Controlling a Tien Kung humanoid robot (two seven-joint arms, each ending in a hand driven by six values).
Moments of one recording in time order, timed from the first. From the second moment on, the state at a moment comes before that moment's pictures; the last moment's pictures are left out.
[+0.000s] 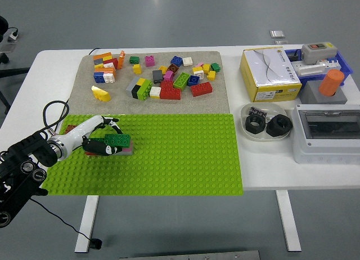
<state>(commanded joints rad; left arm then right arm) -0.40 0.36 -1.02 -1.23 1.59 -0.22 0.13 0.02 -0.14 1.18 0.18 -1.08 0.28 -0.20</state>
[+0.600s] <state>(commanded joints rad) -0.40 0.36 -1.02 -1.22 1.60 -0.22 0.12 0.02 -0.14 1.19 0.18 -1.08 0.28 -0.20</state>
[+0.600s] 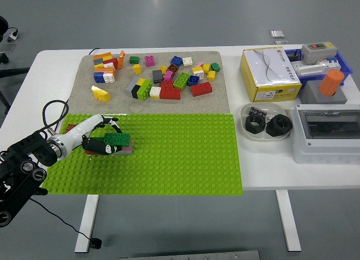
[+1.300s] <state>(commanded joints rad) -0.39 0.36 -1.02 -1.22 1.60 -0.23 0.12 0.02 -0.14 1.19 0.18 -1.08 0.28 -0.21</state>
